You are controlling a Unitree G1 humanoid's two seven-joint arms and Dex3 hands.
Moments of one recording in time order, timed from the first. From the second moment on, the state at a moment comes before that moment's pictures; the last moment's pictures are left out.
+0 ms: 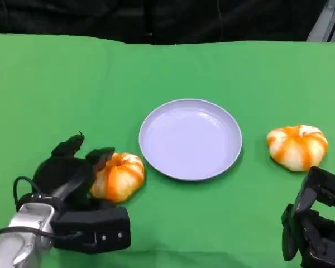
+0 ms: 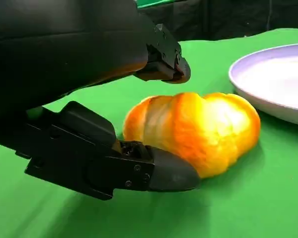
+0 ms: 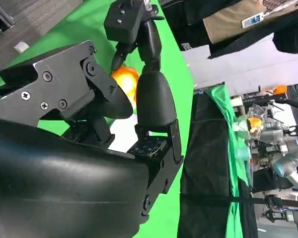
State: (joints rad) left arm -0.38 0.34 -0.42 0.62 0.85 -0.13 0.25; right arm 0.41 -0.12 -0.05 -0.68 0.40 0.31 0.23
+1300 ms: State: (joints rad) left arm -0.56 0.31 -0.59 0.86 0.84 -0.13 0.20; right arm 0.42 -0.12 -0.05 -0.69 0.40 0.32 0.22
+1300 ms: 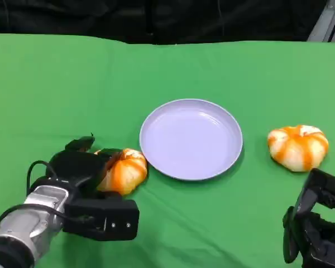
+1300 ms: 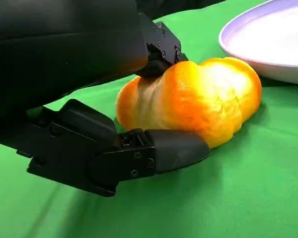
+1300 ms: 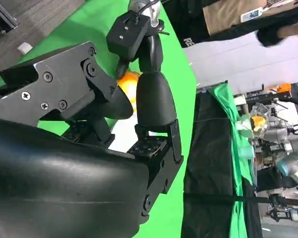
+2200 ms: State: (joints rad) left arm -0.54 0.27 -0.56 0.98 0.79 -0.31 0.57; right arm 0.43 -0.12 -0.06 -0.71 0.40 0.32 0.21
